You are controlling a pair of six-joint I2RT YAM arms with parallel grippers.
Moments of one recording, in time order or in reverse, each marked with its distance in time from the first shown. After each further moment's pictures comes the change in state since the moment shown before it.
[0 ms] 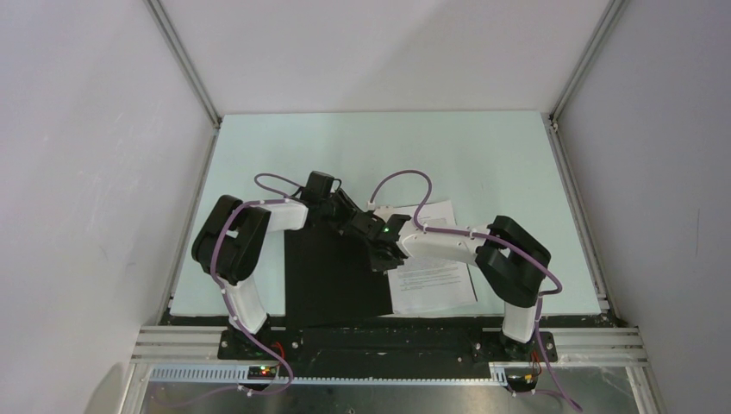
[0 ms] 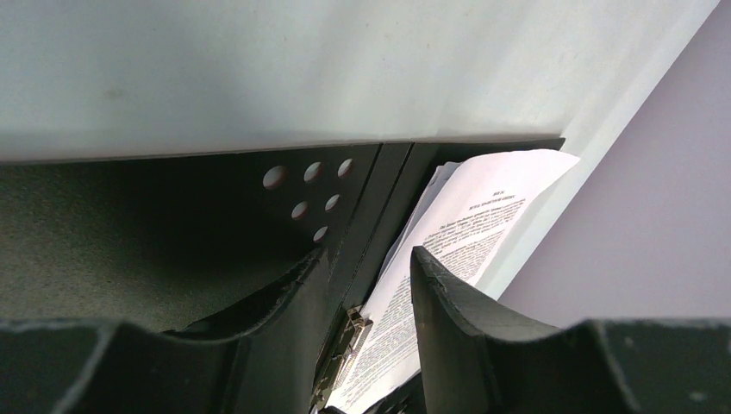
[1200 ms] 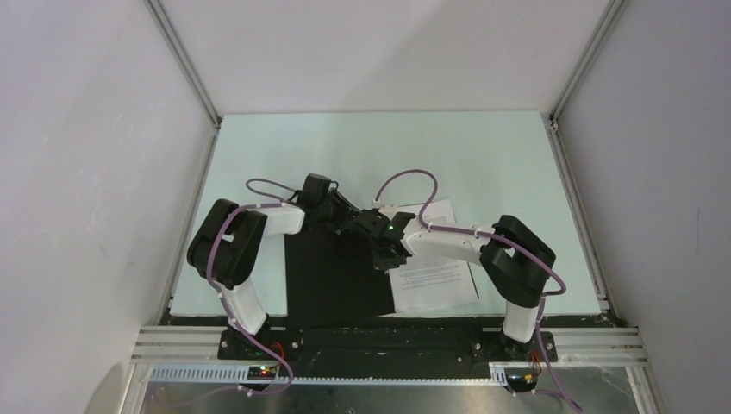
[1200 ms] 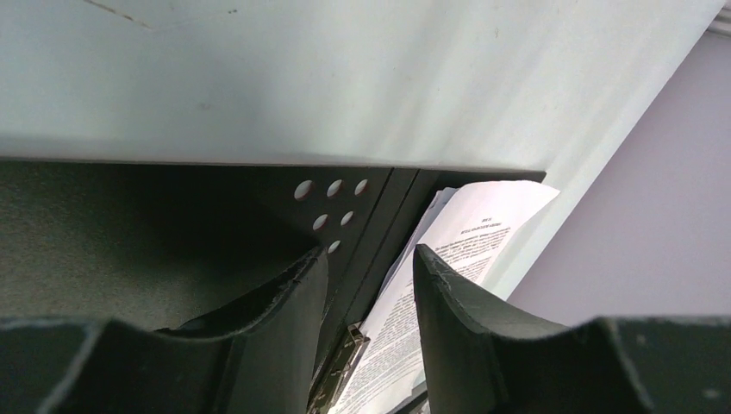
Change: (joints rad) left arm 0.008 -0.035 -0.053 0.050 -0.089 -0.072; right arm -0.022 -0.025 -0.022 0.008 -0.021 0.018
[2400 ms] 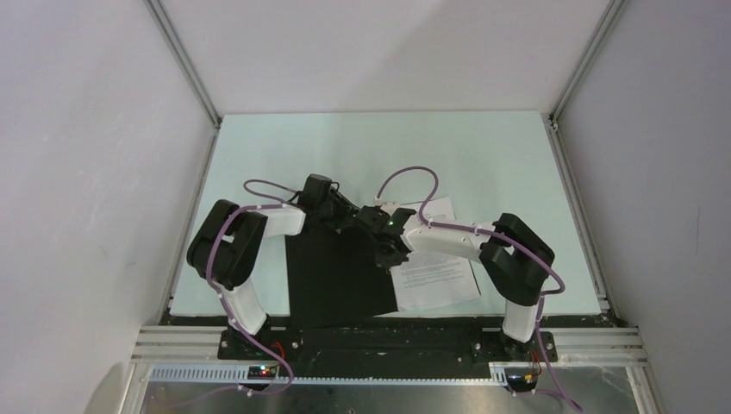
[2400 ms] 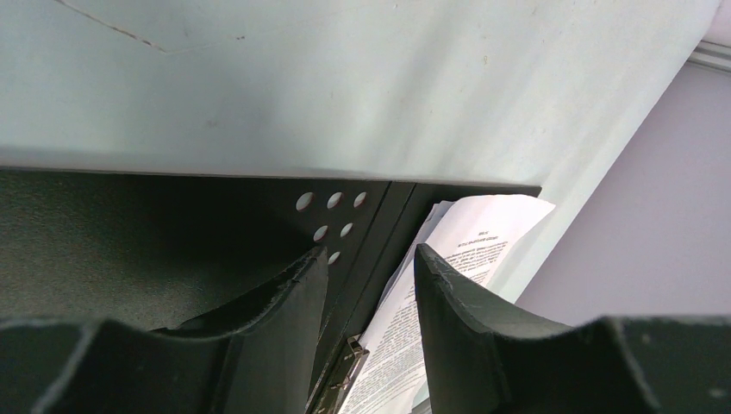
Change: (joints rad) left arm -0.012 -0.006 -0.012 0.025 -0.073 -0.035; right arm -0.024 0.000 0.026 -0.053 0.008 -0.010
